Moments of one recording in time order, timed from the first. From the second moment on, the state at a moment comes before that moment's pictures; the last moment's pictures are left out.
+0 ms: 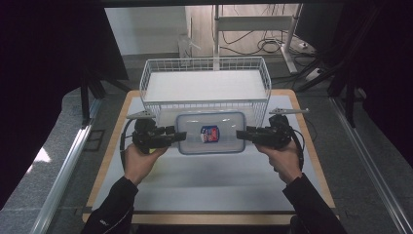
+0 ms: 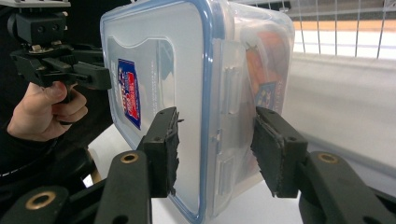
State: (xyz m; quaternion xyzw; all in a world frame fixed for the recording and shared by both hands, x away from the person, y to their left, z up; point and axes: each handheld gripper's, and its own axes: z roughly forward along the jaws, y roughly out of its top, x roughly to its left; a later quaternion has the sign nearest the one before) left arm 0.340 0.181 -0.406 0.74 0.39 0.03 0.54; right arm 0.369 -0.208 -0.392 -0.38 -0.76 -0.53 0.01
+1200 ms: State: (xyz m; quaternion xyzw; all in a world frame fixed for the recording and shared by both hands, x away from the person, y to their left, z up) left arm 0.409 0.207 -0.300 0.73 0.38 0.06 0.56; right arm 0.438 -0.182 -0.296 -0.37 -0.73 -0.58 -0.01
